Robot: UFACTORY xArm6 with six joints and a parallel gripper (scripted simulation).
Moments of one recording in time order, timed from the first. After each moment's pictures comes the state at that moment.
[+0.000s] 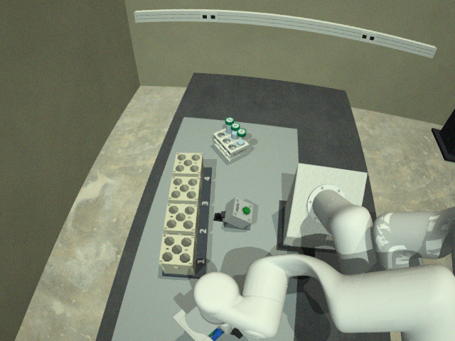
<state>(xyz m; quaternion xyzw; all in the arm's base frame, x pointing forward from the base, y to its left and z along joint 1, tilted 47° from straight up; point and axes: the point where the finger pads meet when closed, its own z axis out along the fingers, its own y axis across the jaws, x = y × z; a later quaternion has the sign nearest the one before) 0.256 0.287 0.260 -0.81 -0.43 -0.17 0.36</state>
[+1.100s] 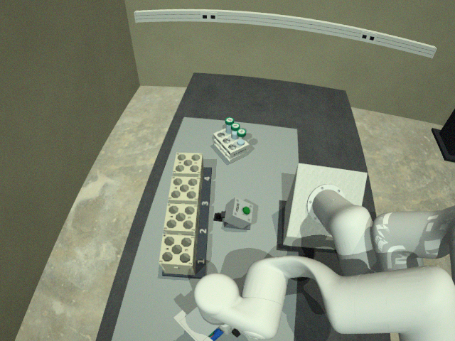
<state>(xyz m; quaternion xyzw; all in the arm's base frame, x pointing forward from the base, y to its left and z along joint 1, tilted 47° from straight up) 0.256 0.292 0.255 -0.81 -0.43 -0.17 0.36</state>
